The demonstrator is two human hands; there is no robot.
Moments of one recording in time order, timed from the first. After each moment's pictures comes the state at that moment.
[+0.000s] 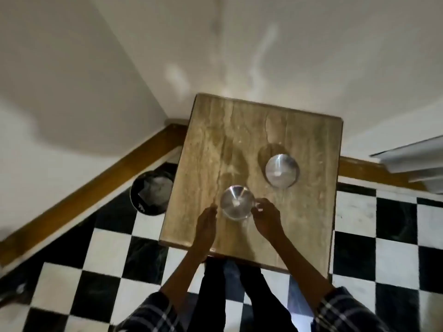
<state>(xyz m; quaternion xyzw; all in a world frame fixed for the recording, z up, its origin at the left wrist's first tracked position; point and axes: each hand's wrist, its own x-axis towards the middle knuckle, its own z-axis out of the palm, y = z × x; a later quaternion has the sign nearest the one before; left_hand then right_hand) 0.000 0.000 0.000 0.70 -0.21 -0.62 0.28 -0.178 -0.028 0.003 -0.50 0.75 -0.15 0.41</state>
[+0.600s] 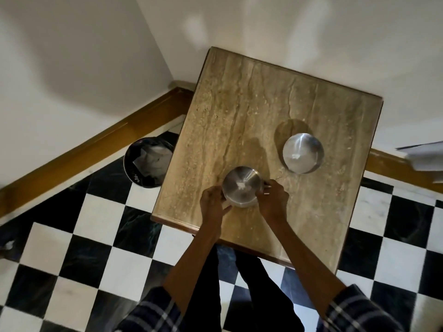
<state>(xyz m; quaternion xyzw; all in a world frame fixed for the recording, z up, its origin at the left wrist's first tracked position) -0.023 -0.010 -0.050 0.71 0.03 -0.60 0.37 -0.168 -0.038 -0.058 -0.43 0.79 -0.16 0.40</state>
